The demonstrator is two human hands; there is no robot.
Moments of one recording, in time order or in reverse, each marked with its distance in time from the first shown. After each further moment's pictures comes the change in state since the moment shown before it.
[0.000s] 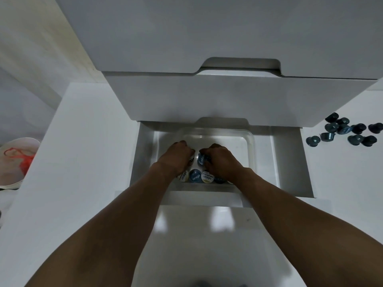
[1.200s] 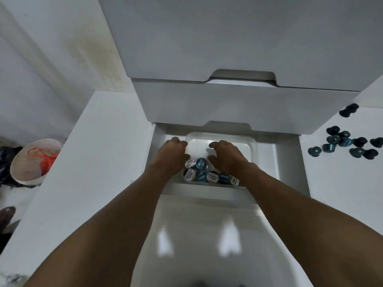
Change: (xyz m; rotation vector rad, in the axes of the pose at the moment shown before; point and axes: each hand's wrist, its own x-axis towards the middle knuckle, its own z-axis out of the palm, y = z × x) left_hand -0.051 -0.015 -0.019 -0.055 0.336 -0.114; right_hand -0.010 -0.026 -0.030 -0.125 0.031 0.024
